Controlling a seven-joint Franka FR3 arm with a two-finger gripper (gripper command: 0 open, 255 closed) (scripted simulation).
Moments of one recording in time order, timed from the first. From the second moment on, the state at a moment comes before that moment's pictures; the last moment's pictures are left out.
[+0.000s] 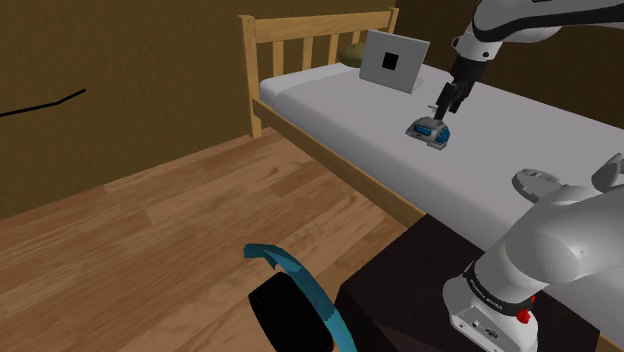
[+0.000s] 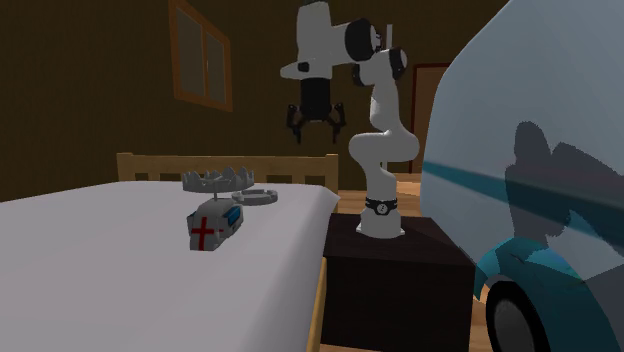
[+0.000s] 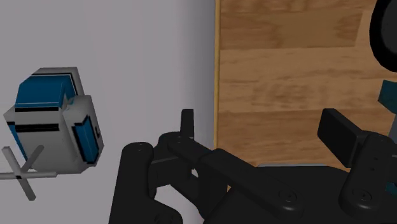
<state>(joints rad) -0.08 -0.53 -0.38 -2.35 -0.17 1.84 -0.40</state>
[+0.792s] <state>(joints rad) -0.08 -0.11 -0.61 -2.10 -0.06 2.00 -0.74</state>
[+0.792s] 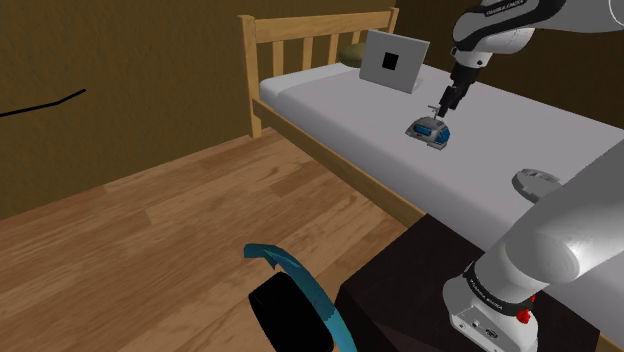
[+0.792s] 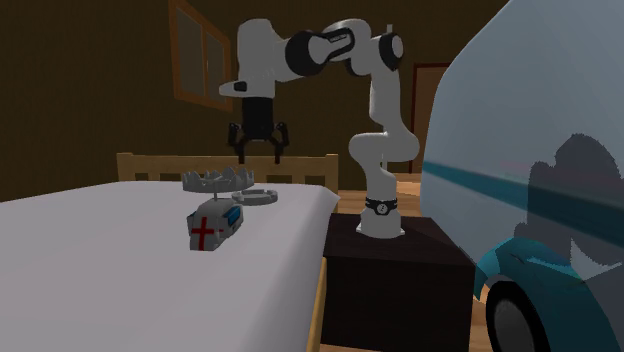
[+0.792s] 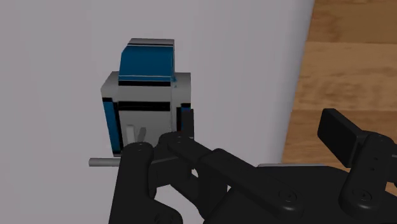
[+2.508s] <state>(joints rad) -0.18 0.27 -0.66 -1.89 0.19 2.10 -1.02</state>
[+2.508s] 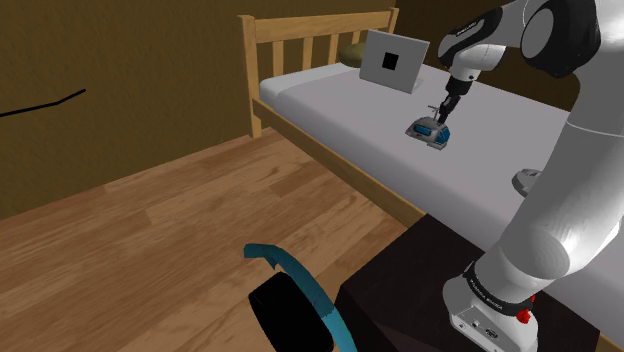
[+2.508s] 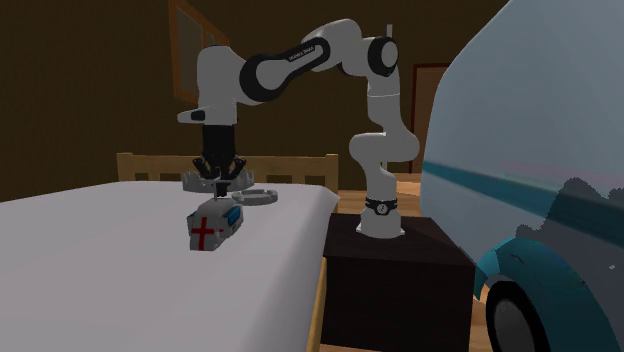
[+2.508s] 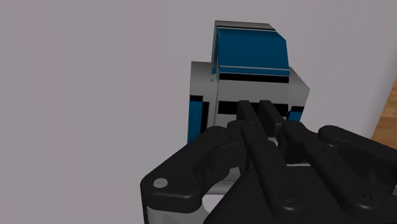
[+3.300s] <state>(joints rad) -0.17 0.24 -0.67 -1.85 0.16 2.04 -1.00</state>
